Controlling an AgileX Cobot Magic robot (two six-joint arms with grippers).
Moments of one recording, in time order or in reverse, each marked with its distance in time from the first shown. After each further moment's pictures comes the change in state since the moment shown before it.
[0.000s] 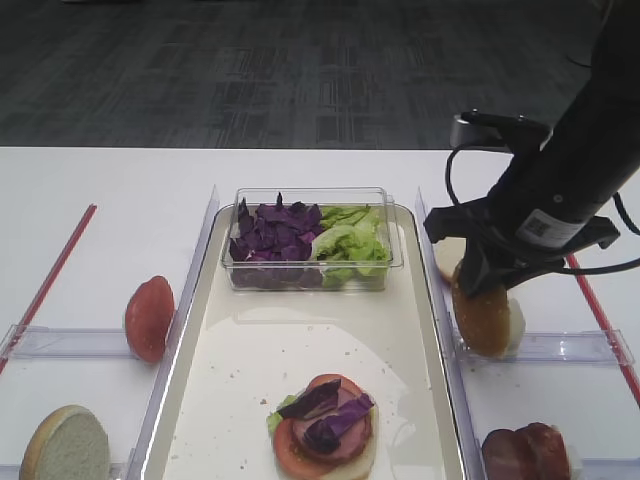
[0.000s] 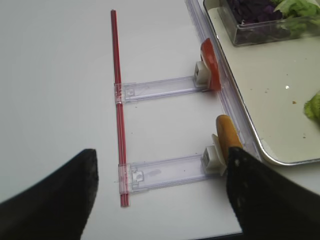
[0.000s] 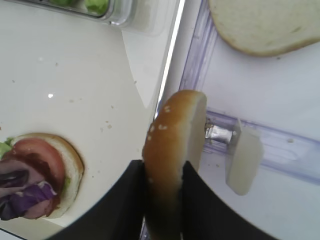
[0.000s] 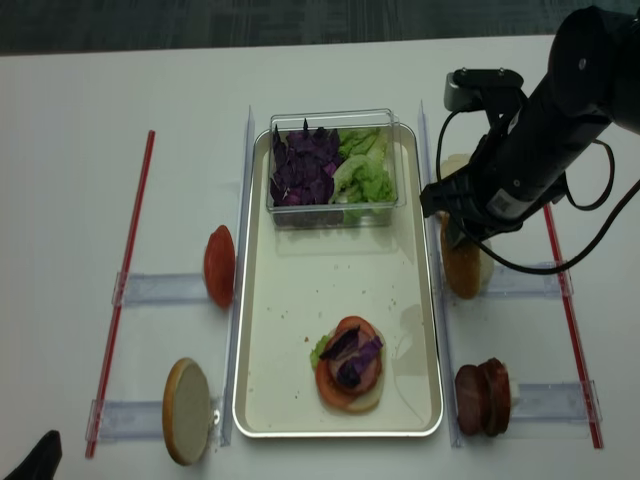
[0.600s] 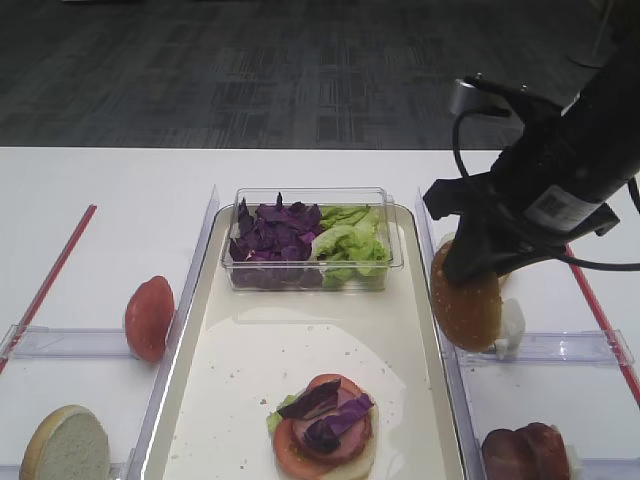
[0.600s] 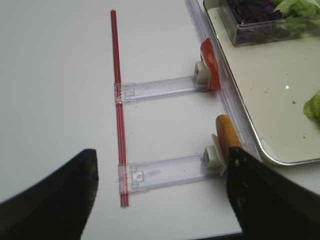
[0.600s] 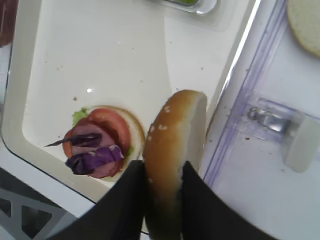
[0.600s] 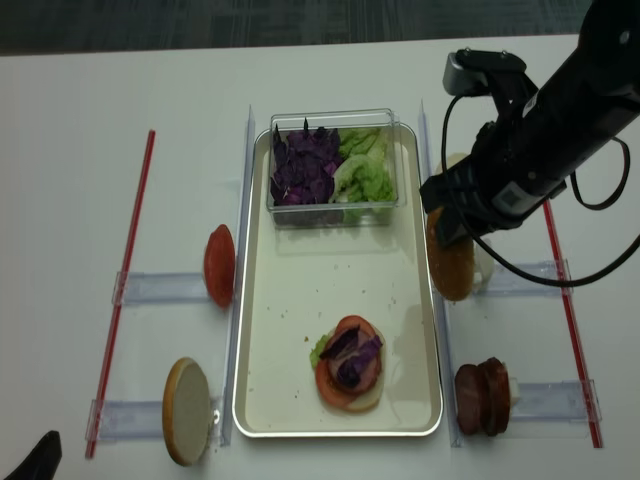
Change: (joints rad) left arm 0.000 0.000 0.000 0.000 0.000 0.000; right arm 0.000 -0.107 0.000 0.147 0.099 -0.130
